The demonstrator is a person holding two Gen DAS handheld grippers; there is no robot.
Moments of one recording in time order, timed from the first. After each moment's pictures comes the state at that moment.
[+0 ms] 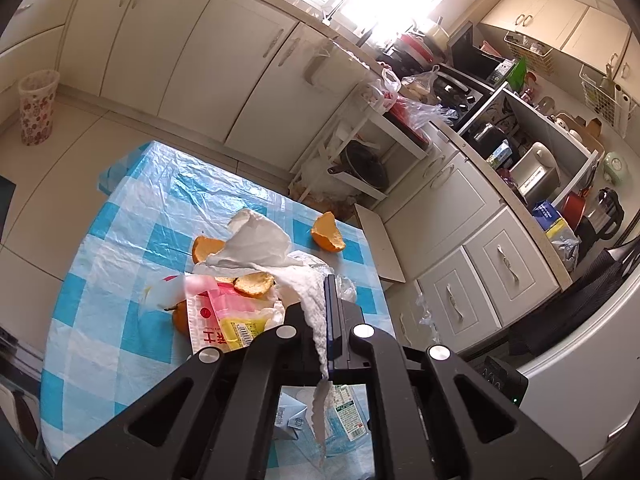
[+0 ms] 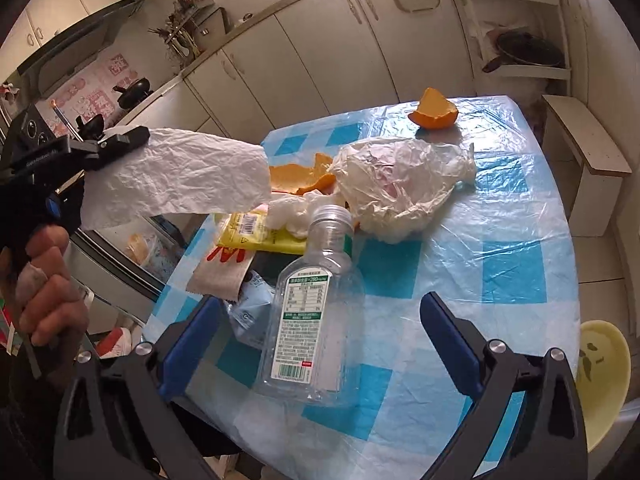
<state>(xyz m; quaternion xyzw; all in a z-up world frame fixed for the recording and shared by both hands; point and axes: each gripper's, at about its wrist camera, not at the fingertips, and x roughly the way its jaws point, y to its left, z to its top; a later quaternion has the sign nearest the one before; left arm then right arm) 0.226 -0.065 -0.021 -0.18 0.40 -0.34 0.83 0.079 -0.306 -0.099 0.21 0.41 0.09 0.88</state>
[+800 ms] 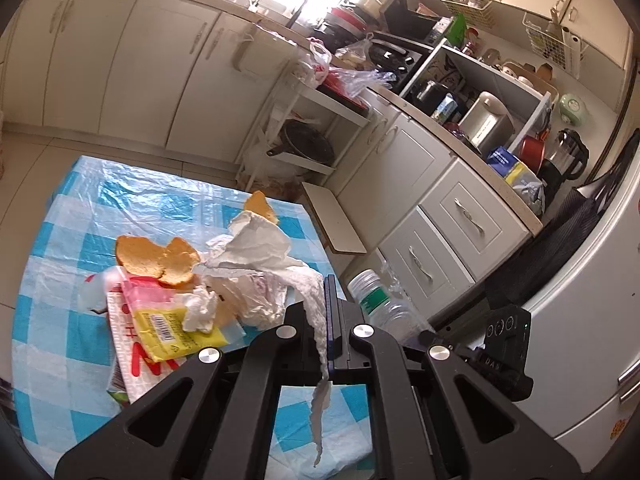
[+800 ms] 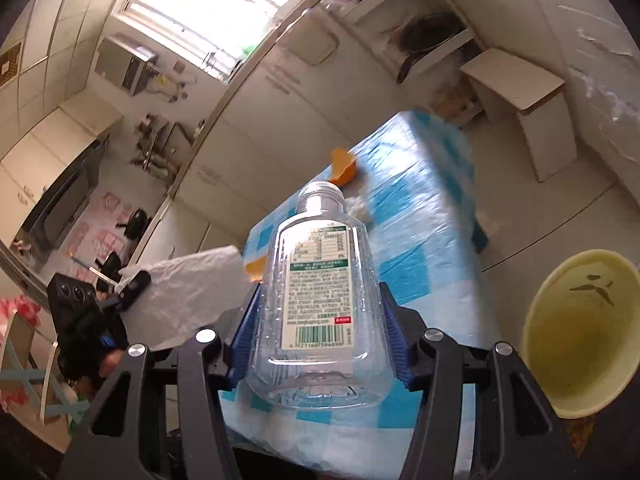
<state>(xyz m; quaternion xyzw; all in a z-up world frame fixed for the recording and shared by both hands) 0.181 -0.129 -0.003 -0.12 0.38 -0.44 0.81 -0.007 -0.453 -0.093 0.42 0.29 0.01 0.86</state>
